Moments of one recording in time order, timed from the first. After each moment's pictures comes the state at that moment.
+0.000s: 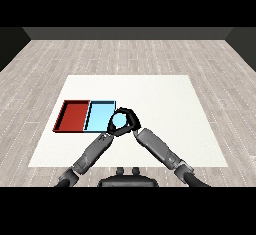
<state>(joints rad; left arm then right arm) -0.46 0.04 -0.53 -0.99 0.23 0.51 -0.42 -0.59 -0.03 0.62 -1.21 -0.32 -0.37 -0.35</state>
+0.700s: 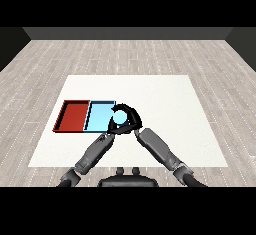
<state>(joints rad) -0.46 0.02 -0.50 -0.96 0.34 0.45 -0.43 -0.56 -0.01 0.56 -1.24 -0.37 -0.32 -0.30</state>
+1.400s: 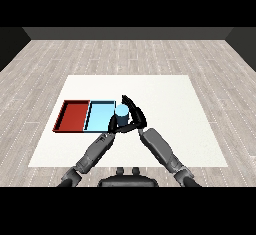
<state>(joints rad) -0.47 0.00 -0.48 -0.94 0.29 0.46 -0.42 -0.50 -0.01 0.47 -1.28 -0.35 -0.24 -0.26</state>
